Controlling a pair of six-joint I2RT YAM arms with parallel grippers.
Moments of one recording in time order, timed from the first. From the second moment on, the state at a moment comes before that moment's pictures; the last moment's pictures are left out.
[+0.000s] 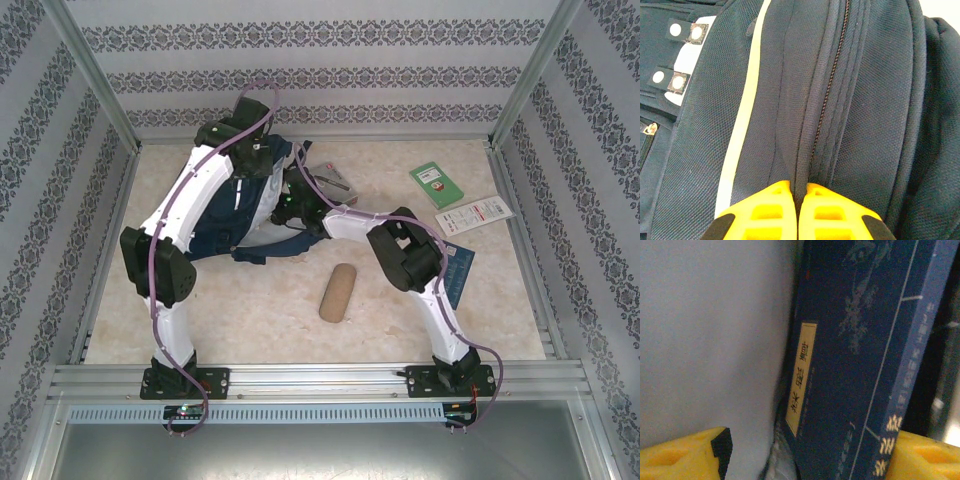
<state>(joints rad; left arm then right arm) -0.33 1.94 2.05 -1.15 -0.15 -0.41 0.69 2.29 1.61 0.29 -0.42 1.30</state>
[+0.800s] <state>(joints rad) -0.30 1.80 1.82 -1.01 -0.01 -0.41 0.72 2.12 1.61 -0.17 -0.14 1.11</state>
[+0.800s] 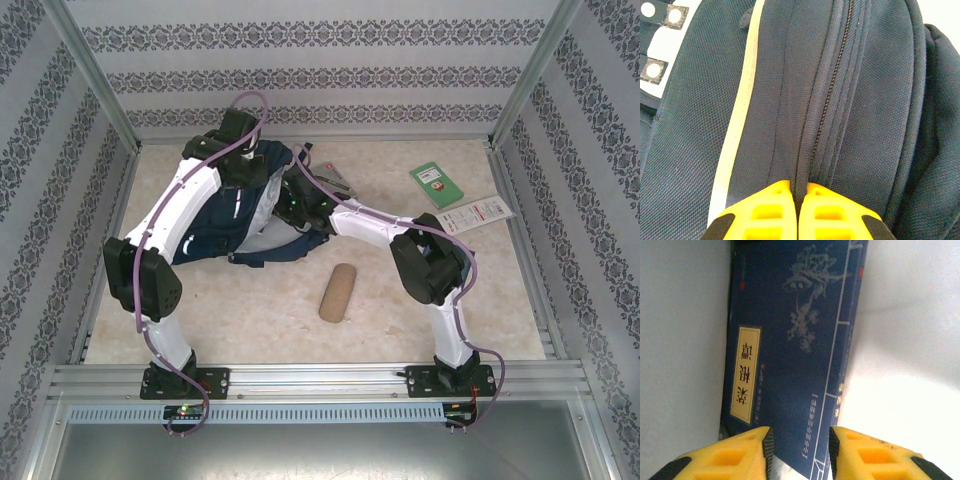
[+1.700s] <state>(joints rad) -0.28 1.80 1.81 -0.99 0.04 -0.44 0.71 2.42 2.01 -0.28 -0.19 1.04</state>
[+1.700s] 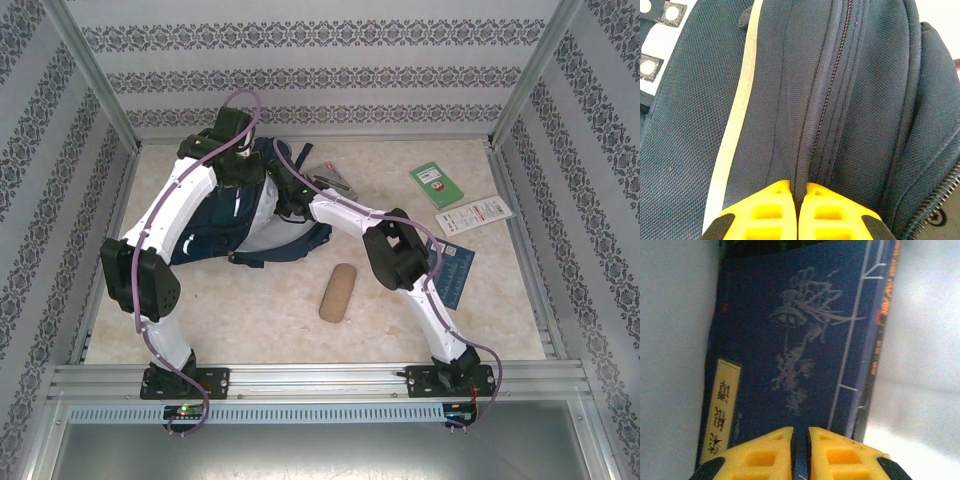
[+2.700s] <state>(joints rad) -0.28 1.80 1.70 -0.91 0.10 -0.43 0.51 1.28 0.88 -0.39 -0.02 0.93</state>
